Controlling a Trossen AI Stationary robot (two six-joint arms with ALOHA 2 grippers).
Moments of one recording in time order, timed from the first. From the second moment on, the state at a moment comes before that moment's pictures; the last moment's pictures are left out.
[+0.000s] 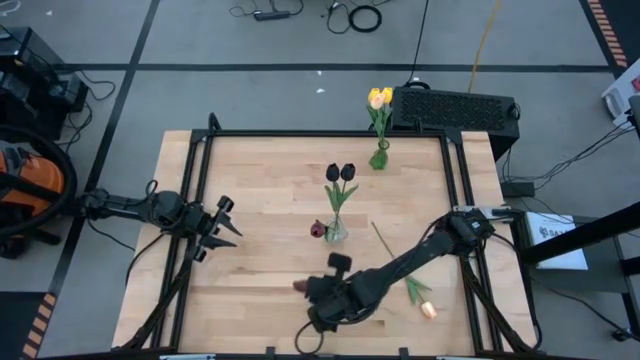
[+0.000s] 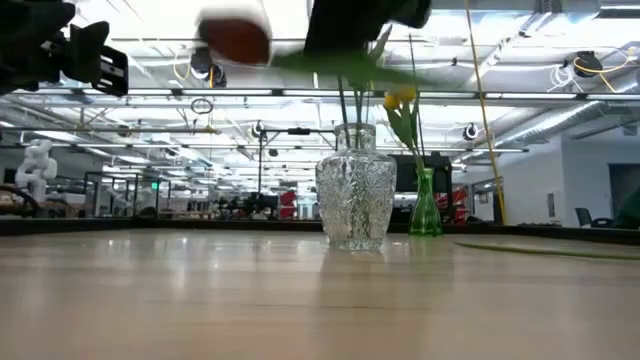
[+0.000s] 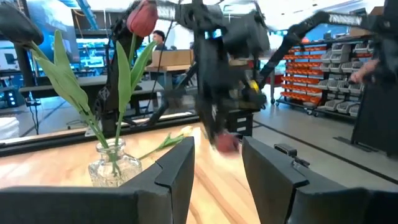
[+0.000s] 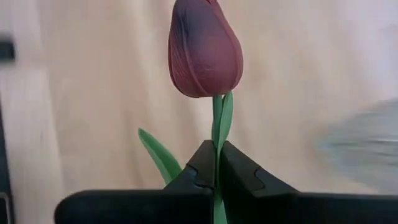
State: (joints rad) left arm -0.17 0.01 0.01 0.12 0.28 0.03; right arm 0.52 2.22 2.00 -1.01 0.39 0.68
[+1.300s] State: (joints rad) left arm -0.17 0.01 0.01 0.12 0.28 0.03; right arm 0.63 1.33 1.15 -1.29 1.57 1.84
